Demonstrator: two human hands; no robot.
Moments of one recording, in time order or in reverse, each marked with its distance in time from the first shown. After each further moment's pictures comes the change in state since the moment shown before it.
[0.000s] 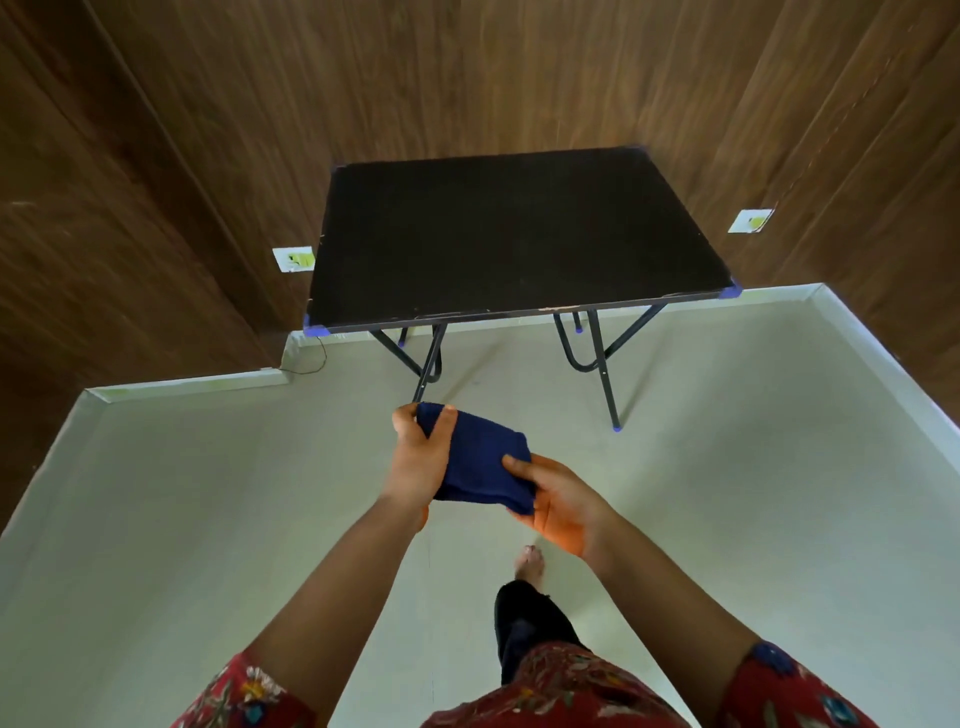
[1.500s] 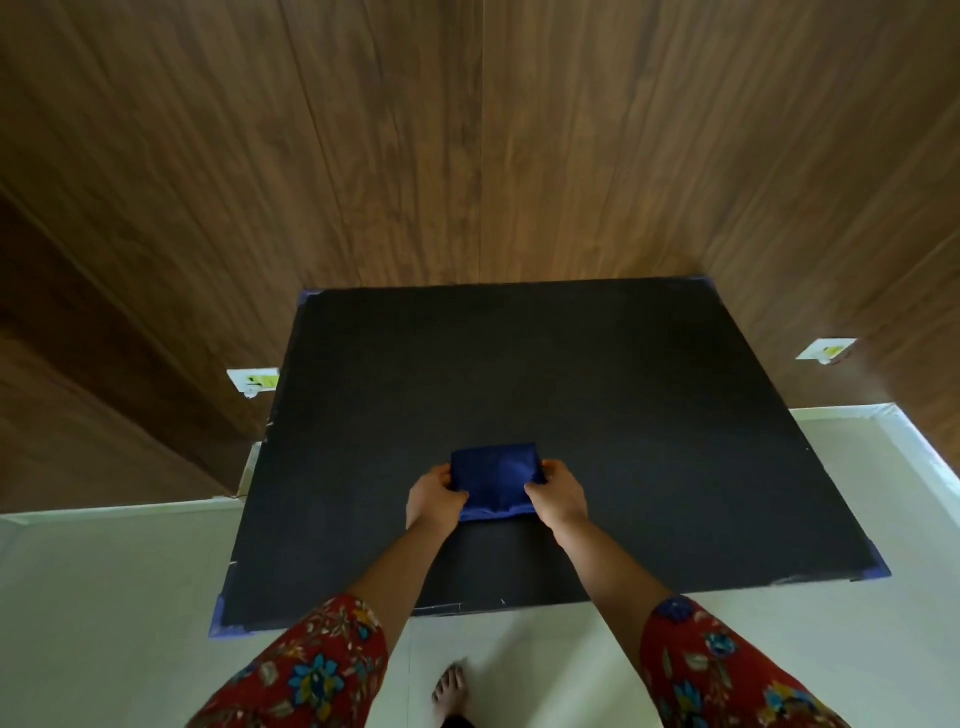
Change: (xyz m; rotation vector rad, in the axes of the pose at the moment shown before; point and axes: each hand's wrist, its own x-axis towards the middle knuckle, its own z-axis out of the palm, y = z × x) left_hand 0.471 0.119 0.094 0.521 -0.030 -0.044; right_hand 0.422 -0.297 -0.025 -0.907 0.581 -0.091
